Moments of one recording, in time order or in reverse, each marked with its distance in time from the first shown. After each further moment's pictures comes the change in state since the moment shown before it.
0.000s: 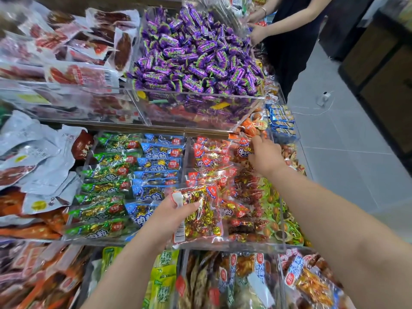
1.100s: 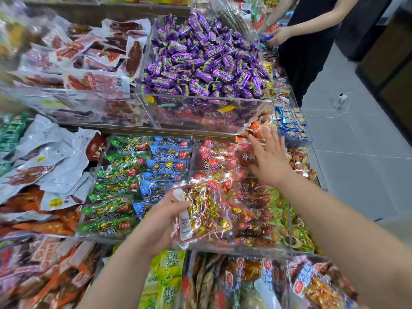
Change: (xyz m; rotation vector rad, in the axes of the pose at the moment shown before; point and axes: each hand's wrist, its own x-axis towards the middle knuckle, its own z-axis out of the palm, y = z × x) left_hand -0.010 0.001 -0.014 -0.288 -0.040 0.011; right_hand -0.020 -0.003 -0.002 0.082 0.001 -0.151
